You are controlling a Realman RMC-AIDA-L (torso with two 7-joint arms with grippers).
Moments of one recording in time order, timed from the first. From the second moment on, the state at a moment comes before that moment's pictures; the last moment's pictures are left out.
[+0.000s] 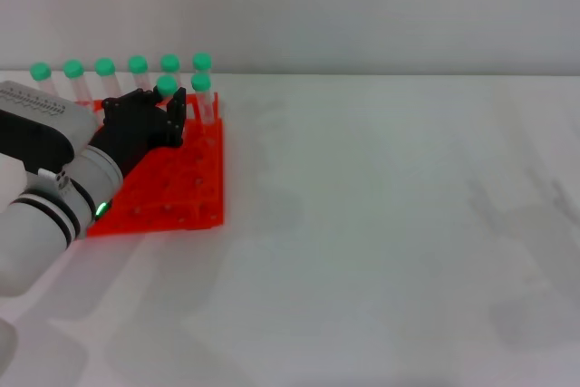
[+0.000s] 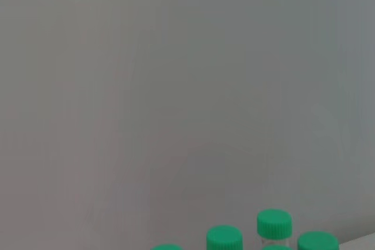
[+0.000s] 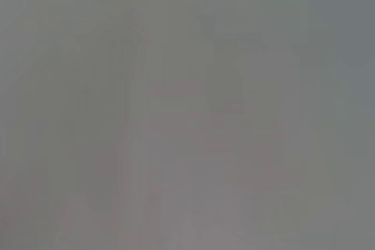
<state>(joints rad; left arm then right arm) -0.66 -2.08 -1.40 -0.19 -0.04 -0.76 2.83 0.32 2.02 -1.19 -0.17 2.69 1.32 -2.74</state>
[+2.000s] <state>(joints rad) -0.29 -2.09 -1.40 -0.13 -0.56 -1.28 2.67 0.36 2.02 -1.02 -0.17 2.70 1.28 -2.75</state>
